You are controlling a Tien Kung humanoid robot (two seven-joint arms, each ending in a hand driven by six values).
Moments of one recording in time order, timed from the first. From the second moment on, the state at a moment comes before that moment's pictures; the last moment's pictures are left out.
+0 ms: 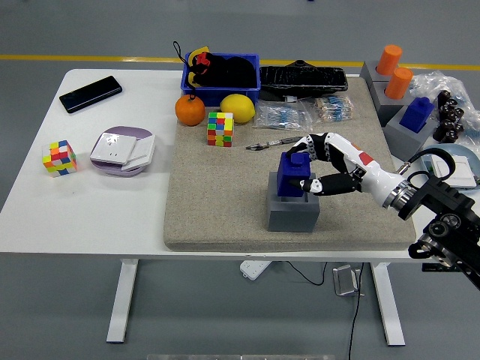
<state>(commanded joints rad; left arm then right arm) -0.15 0.26 -0.41 -0.26 0.45 -0.09 0.18 0.52 -0.40 0.72 1.27 -1.07 0.03 0.27</state>
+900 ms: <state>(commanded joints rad) -0.15 0.25 -0.42 -0.25 0.45 -0.10 0.18 0.58 -0.40 0.65 1.18 -1.04 0.05 0.29</state>
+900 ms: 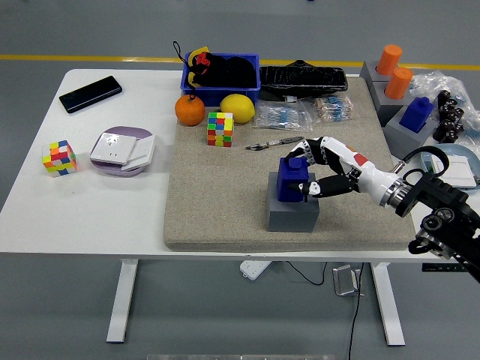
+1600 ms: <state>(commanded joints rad) -0.15 0.25 -0.43 -0.25 0.46 -0.10 0.18 0.57 -0.42 0.67 1.21 -1.08 0.07 0.27</state>
